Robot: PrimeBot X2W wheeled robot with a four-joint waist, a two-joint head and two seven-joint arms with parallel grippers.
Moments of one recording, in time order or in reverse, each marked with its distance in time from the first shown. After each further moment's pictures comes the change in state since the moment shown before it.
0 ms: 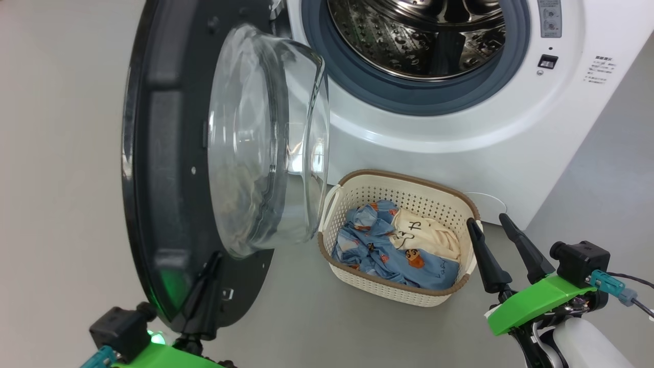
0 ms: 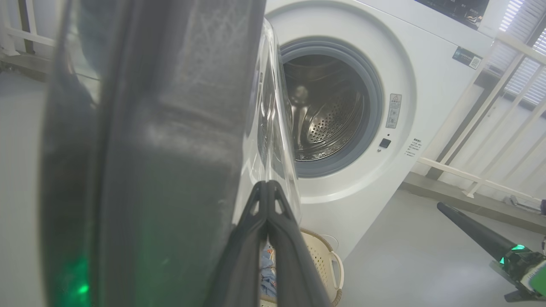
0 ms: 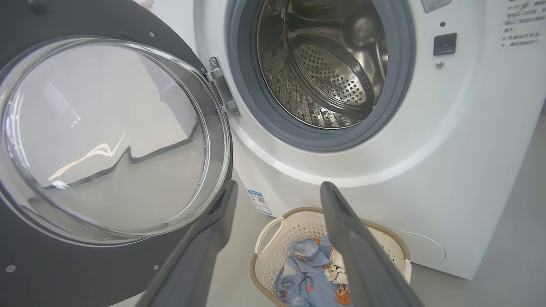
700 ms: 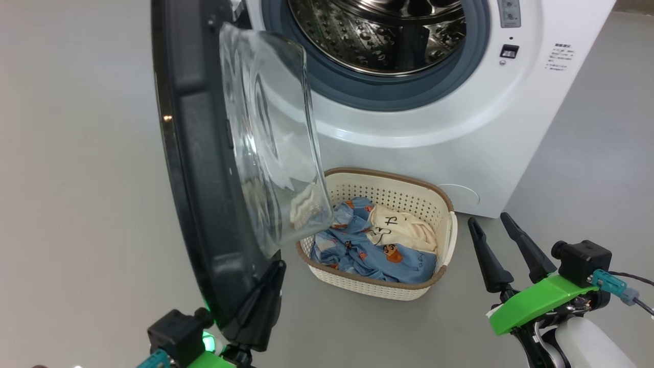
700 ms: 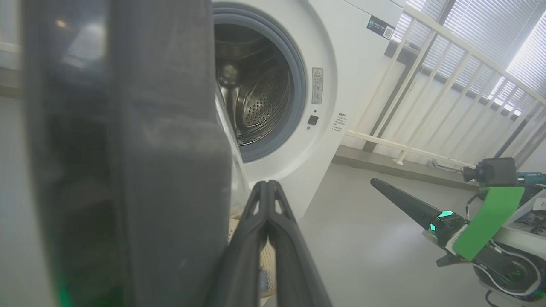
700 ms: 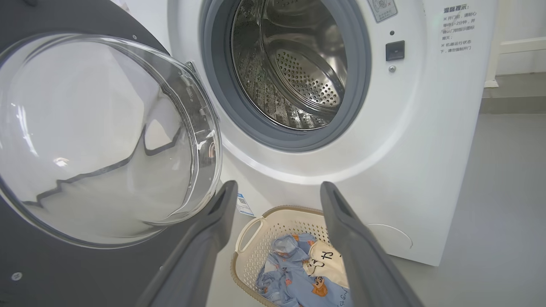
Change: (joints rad) left arm 0.000 -0.044 -0.115 -0.027 0.060 -0.046 0.016; right arm 0.000 -0.010 0.004 -0.006 0.000 0.000 0.000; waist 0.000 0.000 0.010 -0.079
